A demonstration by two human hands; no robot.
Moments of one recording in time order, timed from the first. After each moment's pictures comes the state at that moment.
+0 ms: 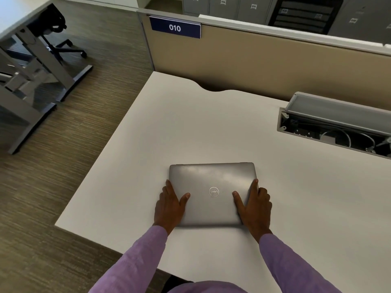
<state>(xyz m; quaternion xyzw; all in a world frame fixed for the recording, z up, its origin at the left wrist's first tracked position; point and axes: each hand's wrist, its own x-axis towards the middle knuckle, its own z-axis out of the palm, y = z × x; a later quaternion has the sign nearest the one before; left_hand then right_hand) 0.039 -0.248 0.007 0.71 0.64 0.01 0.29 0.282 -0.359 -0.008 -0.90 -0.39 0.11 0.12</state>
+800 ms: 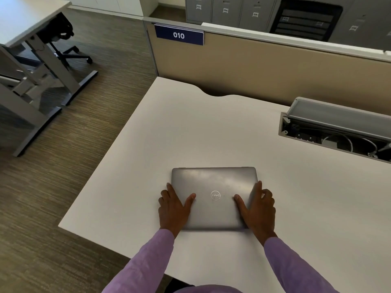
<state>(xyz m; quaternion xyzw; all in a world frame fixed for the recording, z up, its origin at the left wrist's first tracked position) 0.050 -0.257 0.020 0.67 0.69 0.02 0.28 0.289 -0.359 -0.004 -0.91 -0.38 0.14 0.13</state>
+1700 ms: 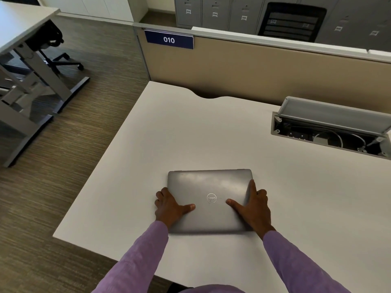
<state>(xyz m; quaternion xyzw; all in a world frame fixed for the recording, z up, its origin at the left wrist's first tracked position) 0.049 -0.231 0.030 0.61 0.68 -0.03 0.39 0.294 -0.355 0.009 -0.89 -0.34 0.27 0.17</state>
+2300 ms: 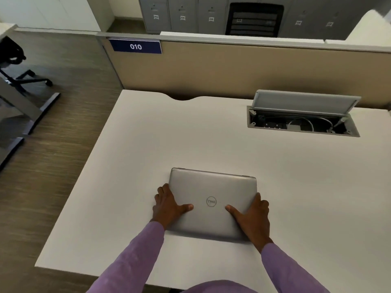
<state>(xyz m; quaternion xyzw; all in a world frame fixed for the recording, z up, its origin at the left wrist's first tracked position) 0.077 -0.228 0.036 0.72 0.58 -0.05 0.37 0.281 -0.411 0.018 -0.92 -0.19 0.25 0.23</state>
